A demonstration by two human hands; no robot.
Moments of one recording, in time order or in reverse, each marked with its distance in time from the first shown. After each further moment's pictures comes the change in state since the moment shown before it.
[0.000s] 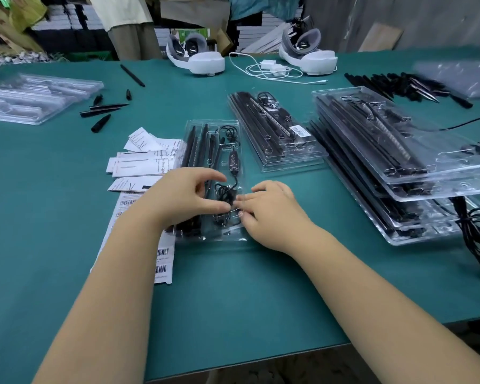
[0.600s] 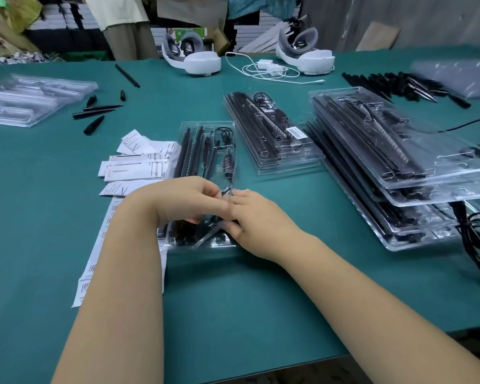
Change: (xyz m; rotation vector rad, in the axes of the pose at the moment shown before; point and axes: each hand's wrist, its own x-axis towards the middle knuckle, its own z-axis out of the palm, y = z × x) left_hand 0.007 0.030 -0.007 -0.219 -0.432 -0.167; right_hand 0.010 -0.003 0.007 0.023 0.037 -0.188
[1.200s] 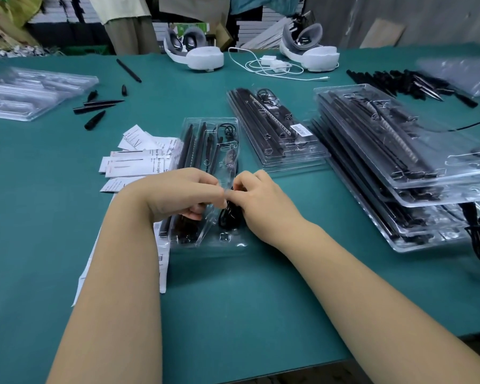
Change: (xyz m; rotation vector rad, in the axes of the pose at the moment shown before) left_hand -0.004 -0.001 -0.006 -0.228 -0.031 0.030; right_hand 0.009 0.007 -0.006 0.002 0.057 0.112
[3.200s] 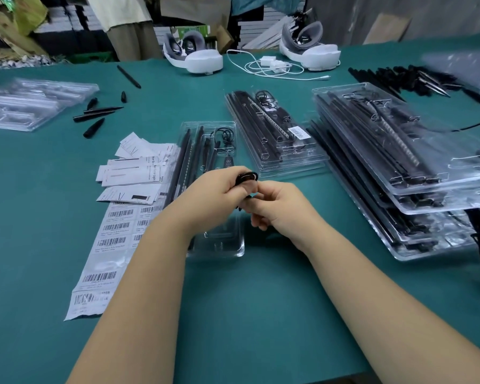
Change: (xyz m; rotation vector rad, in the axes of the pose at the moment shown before) left_hand 0.032 0.011 0.038 0.385 0.360 0.339; right_hand -0.012 0.023 -0.012 1.192 0.038 0.334
